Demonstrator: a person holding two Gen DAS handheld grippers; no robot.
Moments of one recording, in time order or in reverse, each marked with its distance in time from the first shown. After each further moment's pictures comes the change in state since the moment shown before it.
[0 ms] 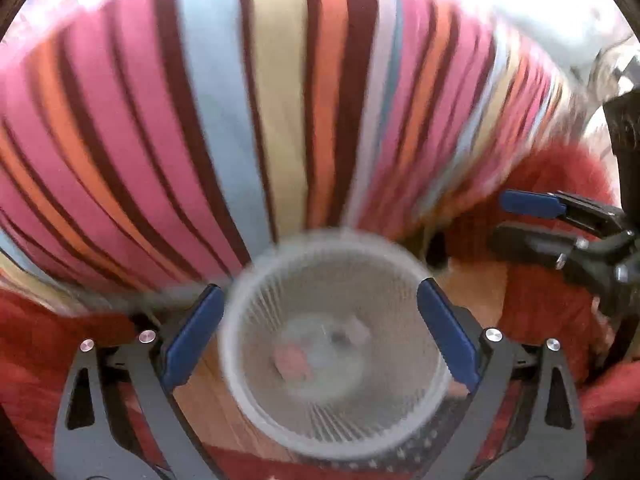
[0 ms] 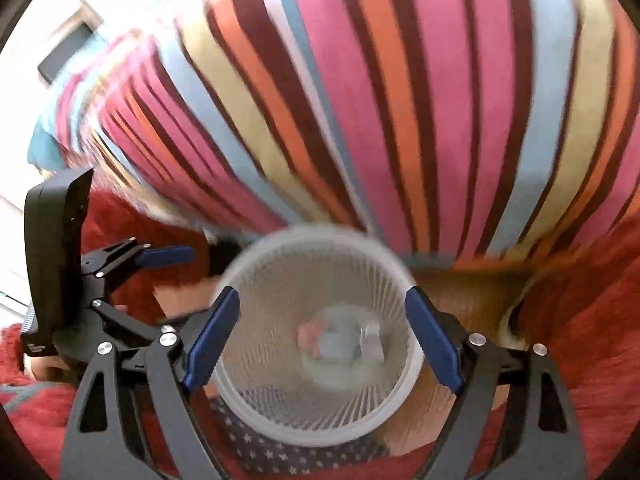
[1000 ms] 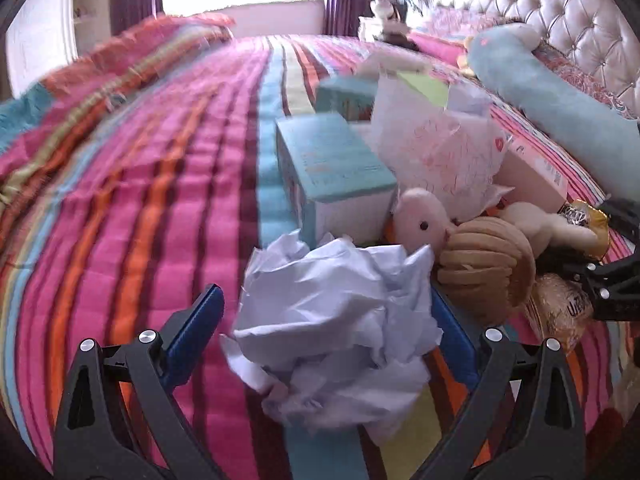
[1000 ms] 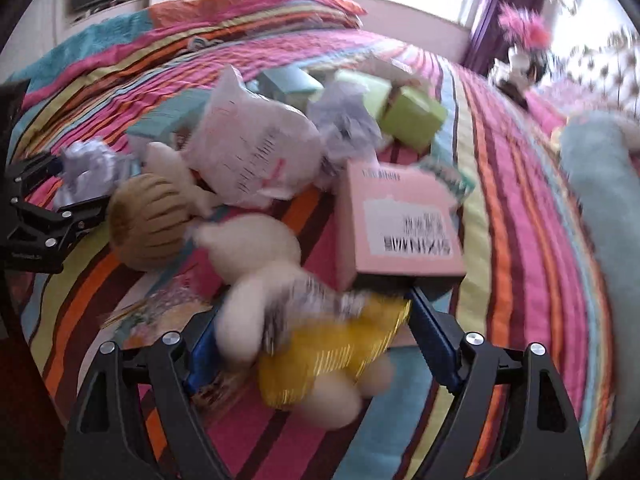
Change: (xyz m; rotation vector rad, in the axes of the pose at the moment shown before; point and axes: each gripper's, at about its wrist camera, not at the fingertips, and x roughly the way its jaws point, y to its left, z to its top) left arm 0.046 0.095 0.296 -0.118 -0.172 0.210; right arm 0.070 -0.059 0.287 -0.357 0.030 -0.185
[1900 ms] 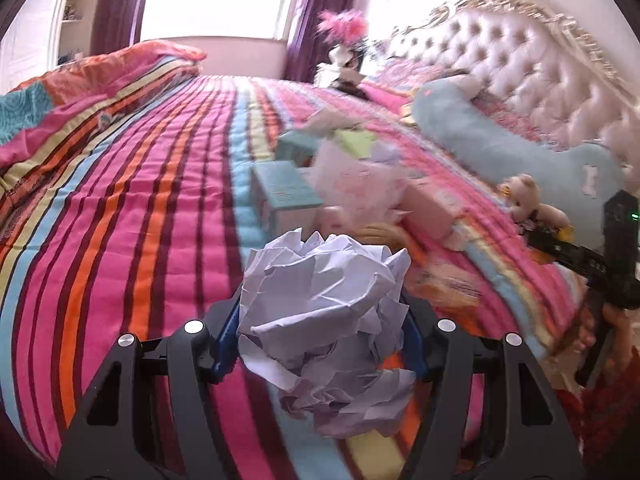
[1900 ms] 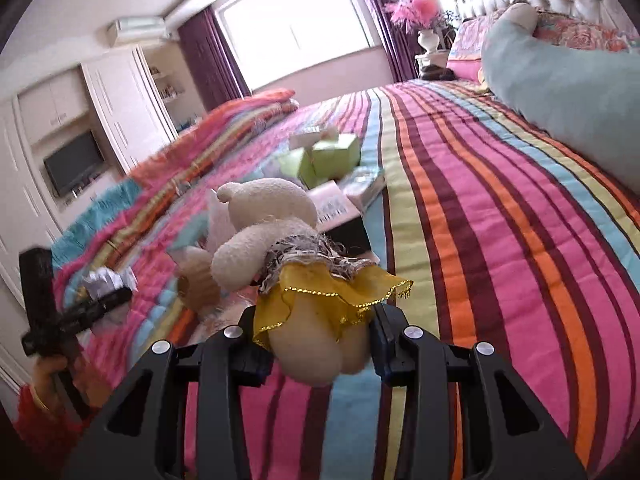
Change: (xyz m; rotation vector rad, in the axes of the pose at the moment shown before) left arm -0.109 0.005 -0.045 -0.010 -0.198 -0.214; right arm -0.111 -0.043 -0.089 0.449 -0.399 0.159
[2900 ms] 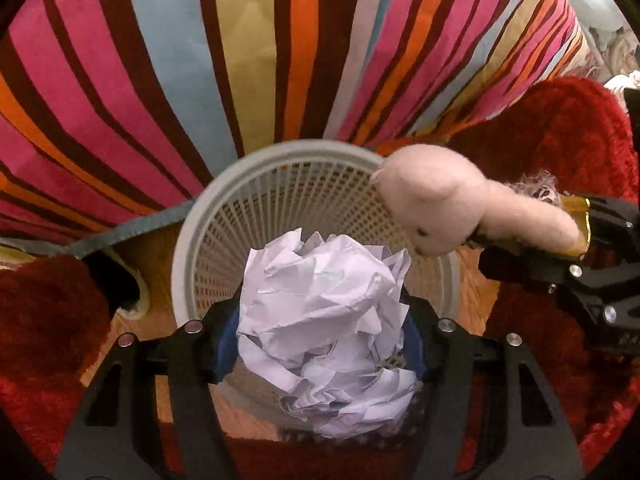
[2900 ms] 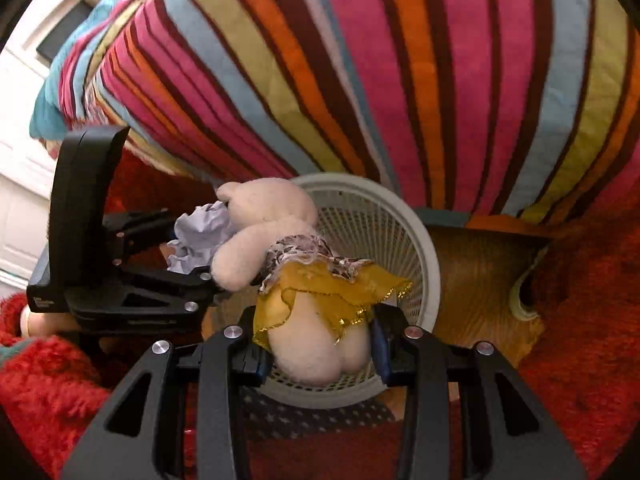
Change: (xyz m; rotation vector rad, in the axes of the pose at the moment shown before) left arm 0.027 -0.059 -0.306 0.048 0.780 -0.079; right arm 0.018 0.087 -0.278 -0.033 0.742 -0.006
